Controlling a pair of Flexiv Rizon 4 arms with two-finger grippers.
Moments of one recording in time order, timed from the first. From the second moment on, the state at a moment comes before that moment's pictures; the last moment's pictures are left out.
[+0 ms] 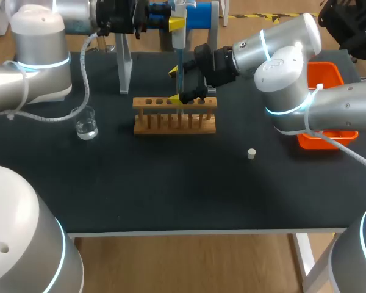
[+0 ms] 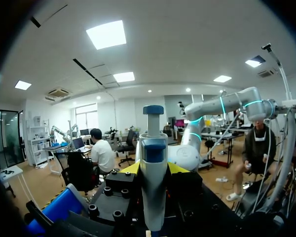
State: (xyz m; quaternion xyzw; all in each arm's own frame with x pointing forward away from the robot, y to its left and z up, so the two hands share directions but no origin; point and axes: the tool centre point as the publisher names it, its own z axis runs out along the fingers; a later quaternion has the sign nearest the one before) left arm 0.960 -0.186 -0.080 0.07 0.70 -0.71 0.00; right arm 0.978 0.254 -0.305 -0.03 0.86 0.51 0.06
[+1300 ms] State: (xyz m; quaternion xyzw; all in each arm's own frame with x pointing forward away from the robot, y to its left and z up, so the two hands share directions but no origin) left arm 0.963 -0.191 -0.074 0.06 0.71 -0.70 0.00; right arm 0.978 0.254 -0.305 -0.03 0.86 0.51 0.06
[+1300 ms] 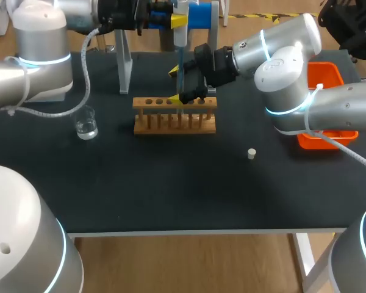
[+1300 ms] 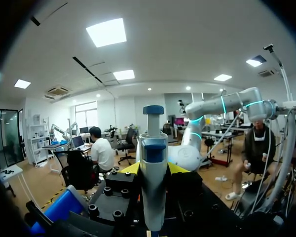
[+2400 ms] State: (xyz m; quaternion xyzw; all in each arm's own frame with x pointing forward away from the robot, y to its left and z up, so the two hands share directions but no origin) left arm 0.965 -0.192 -0.074 0.06 0.72 -0.70 -0.01; right arm 0.979 0.252 -0.304 -0.03 0.86 0.51 0.06
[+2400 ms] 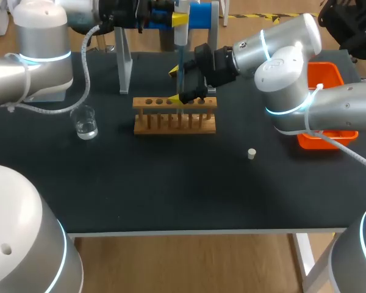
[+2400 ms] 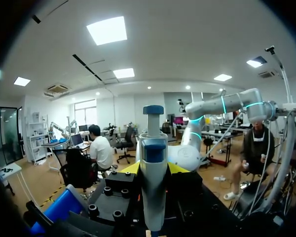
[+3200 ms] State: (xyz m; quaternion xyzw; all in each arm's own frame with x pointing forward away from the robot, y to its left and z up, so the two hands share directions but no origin) left arm 0.965 -0.192 -0.074 0.06 0.72 -0.70 -0.01; right arm 0.982 0.183 -0.278 0.00 0.83 0.55 0.07
